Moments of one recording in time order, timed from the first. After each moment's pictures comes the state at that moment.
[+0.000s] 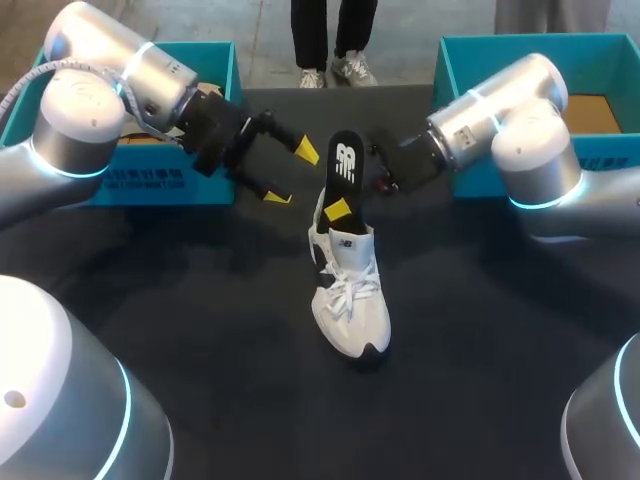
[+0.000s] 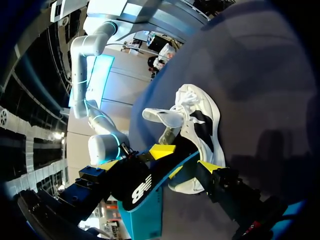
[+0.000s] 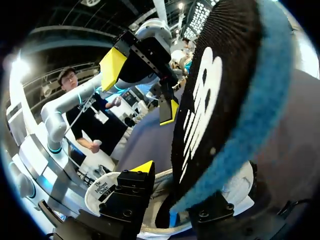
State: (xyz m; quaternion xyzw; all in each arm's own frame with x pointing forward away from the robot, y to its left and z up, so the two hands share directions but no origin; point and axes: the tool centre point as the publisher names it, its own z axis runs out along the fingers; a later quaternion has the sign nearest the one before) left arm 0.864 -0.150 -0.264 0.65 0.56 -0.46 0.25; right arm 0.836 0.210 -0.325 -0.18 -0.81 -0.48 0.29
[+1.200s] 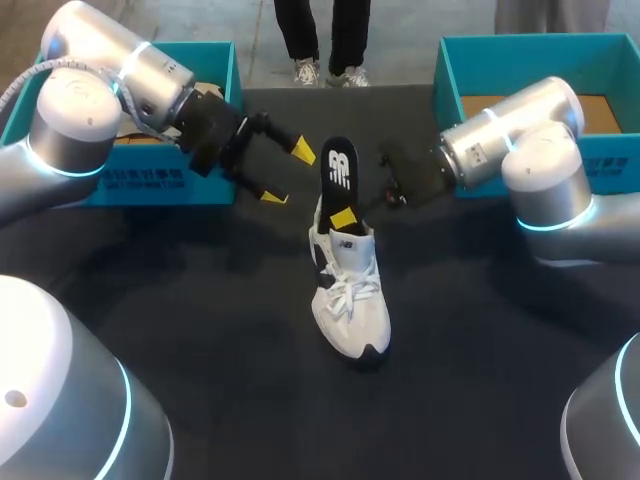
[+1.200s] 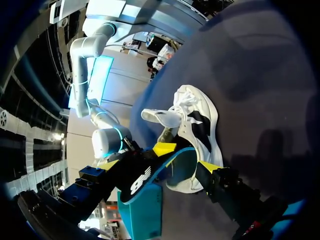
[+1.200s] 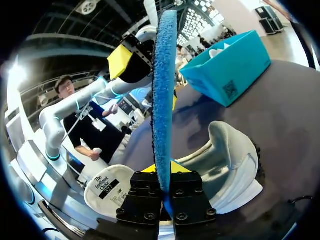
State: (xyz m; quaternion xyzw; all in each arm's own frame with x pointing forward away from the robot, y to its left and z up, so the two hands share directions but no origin) left arm 0.864 -0.145 -0.265 0.65 0.55 -0.46 0.25; right arm 0.823 0.203 -0.333 -0.21 -0.79 -0.49 0.29
